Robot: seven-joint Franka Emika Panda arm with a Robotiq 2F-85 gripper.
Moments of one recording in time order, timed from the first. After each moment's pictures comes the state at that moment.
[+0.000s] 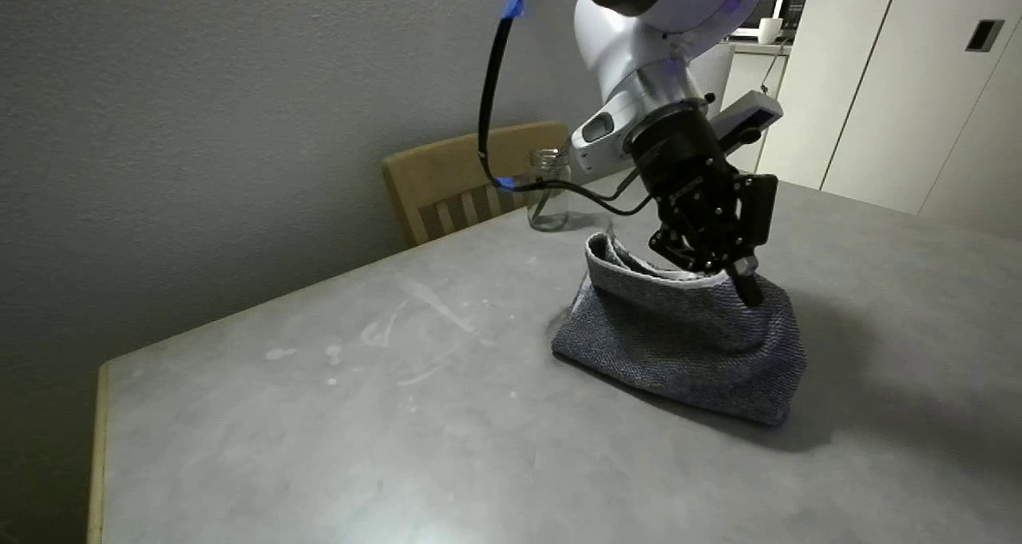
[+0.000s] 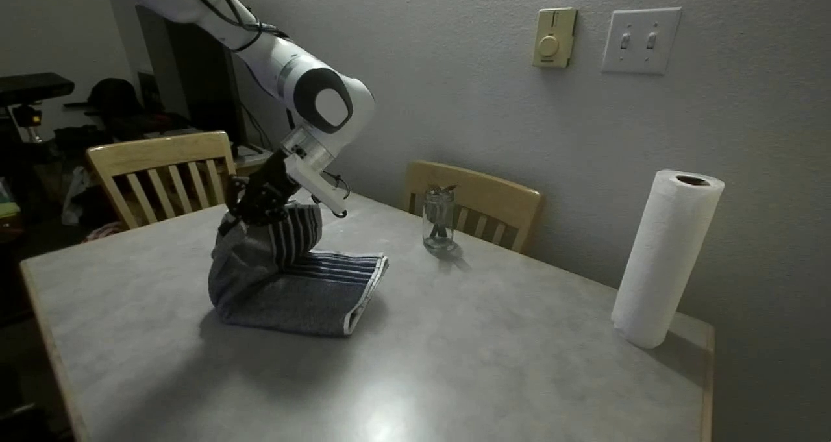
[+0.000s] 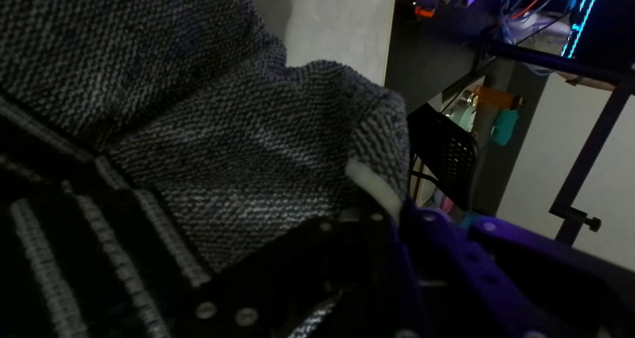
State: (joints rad) arm -0.02 0.72 0.15 -1.52 0.25 1.43 -1.41
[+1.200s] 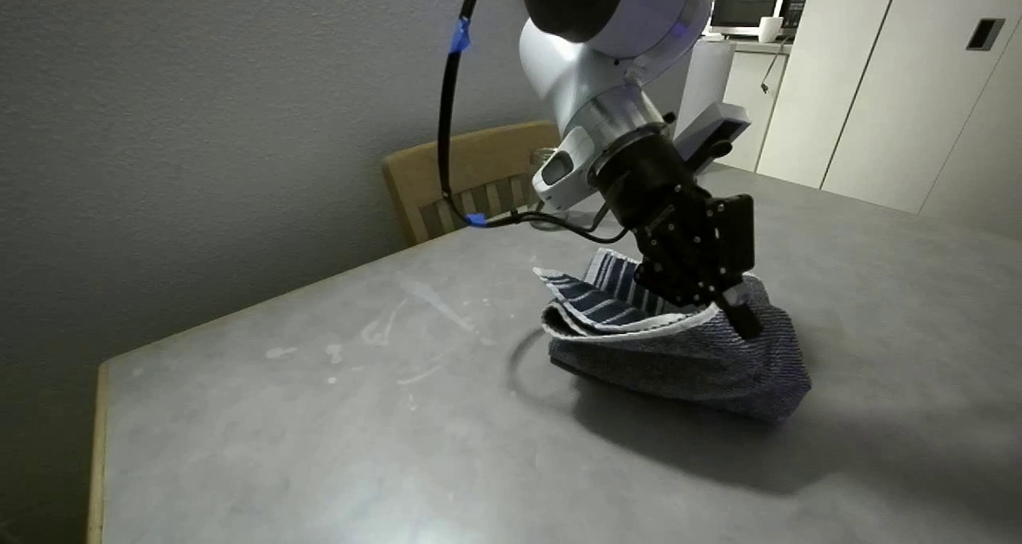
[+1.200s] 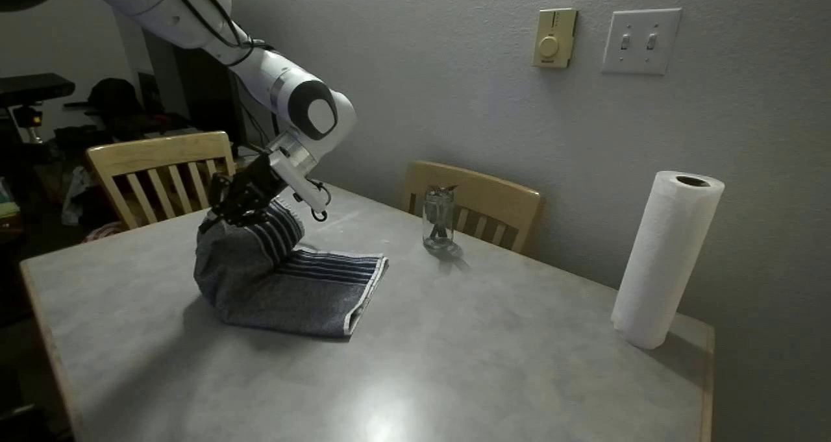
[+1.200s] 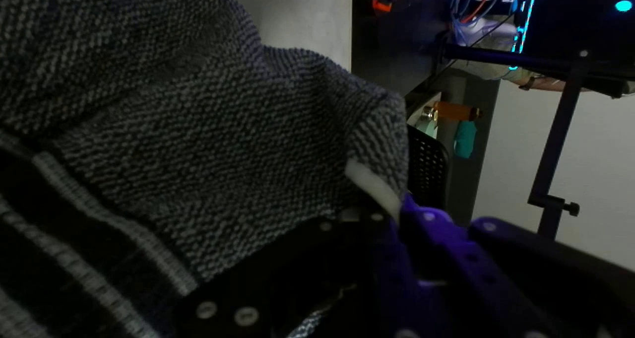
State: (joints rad) arm 0.05 0.83 0.19 -1.38 0.22 1.30 -1.26
